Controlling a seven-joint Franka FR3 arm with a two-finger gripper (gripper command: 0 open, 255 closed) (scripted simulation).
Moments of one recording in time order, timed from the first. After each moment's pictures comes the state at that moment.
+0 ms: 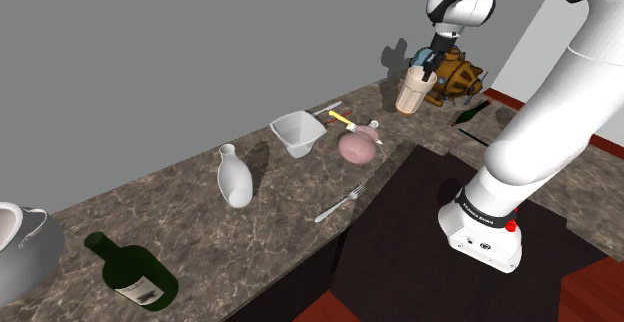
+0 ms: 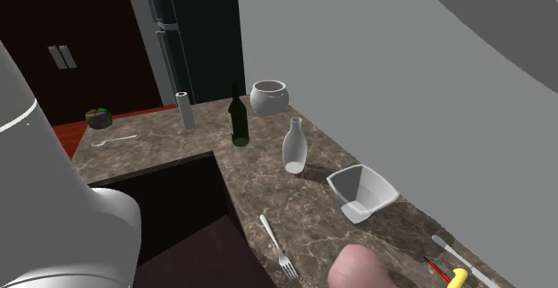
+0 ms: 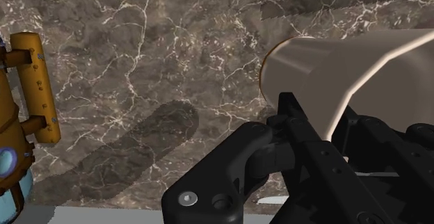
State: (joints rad) arm -0.35 0.07 -0.54 -2.17 0.12 2.18 -0.84
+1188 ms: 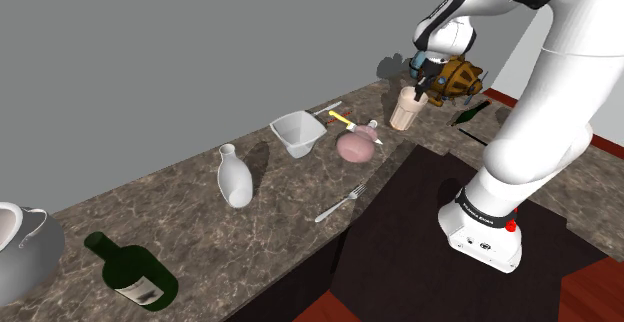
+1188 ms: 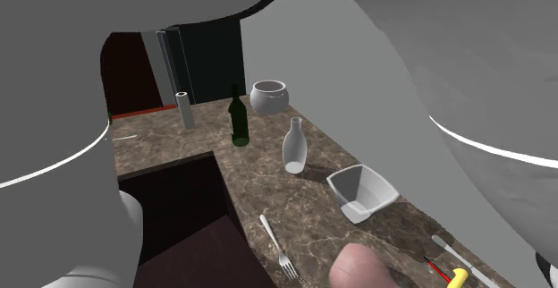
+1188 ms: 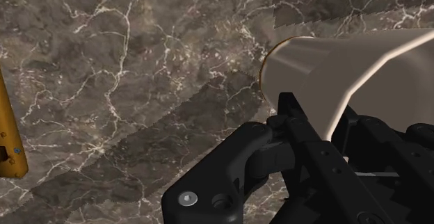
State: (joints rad) arm -0.38 0.25 -0.50 -2.23 0.27 2.39 -0.95
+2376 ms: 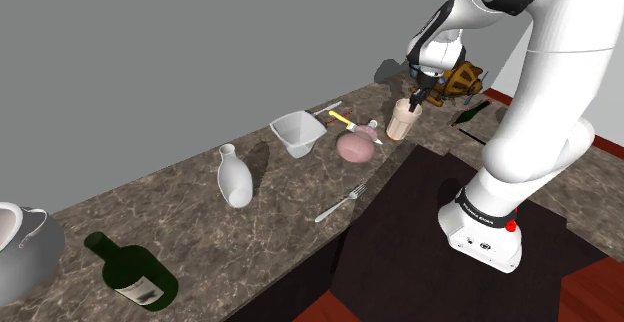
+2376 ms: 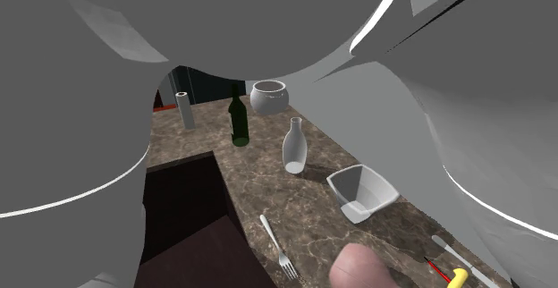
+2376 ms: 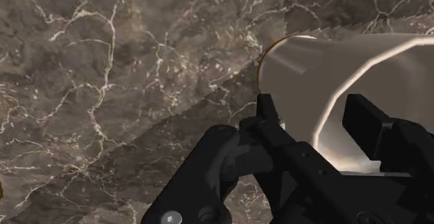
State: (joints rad) arm -0.42 0.37 -0.45 -2.24 0.38 2.49 -1.03
